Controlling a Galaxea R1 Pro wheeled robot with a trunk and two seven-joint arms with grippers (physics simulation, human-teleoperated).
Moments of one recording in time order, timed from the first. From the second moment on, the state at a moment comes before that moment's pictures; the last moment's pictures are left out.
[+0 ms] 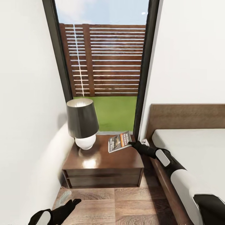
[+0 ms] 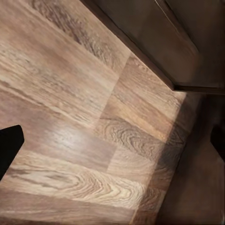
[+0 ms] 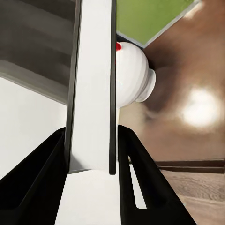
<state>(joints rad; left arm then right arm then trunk) -0.22 0.10 0.07 -0.87 0.81 0.62 -0.05 -0.89 -0.07 0.04 -0.47 -0.77 0.61 0.54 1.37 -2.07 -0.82</state>
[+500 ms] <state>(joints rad) -0.20 0.03 0.17 -1.02 0.80 0.74 0.04 -0.88 -0.08 0.04 -0.55 -0.77 0.61 0.53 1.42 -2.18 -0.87</state>
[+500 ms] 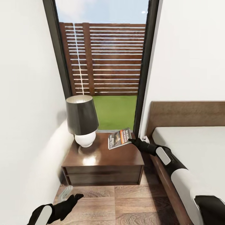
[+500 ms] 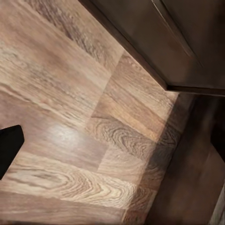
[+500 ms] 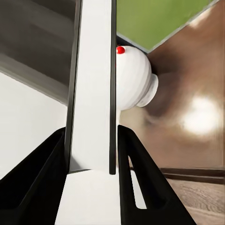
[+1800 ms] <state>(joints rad) -0.19 0.04 0.18 -0.96 0.79 0.70 0.05 -0.88 -0.08 0.04 -0.55 -0.77 0.61 0.53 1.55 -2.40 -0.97</state>
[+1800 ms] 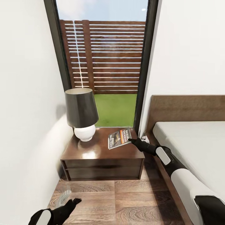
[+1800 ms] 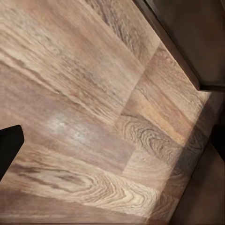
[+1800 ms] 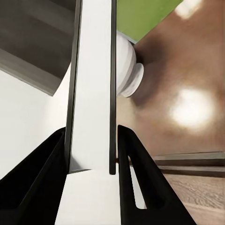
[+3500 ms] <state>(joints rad) -0.18 0.03 0.33 -0.89 0.80 0.66 0.04 -0.88 -0.08 0.03 -0.53 -0.77 0.61 0.61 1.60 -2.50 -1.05</state>
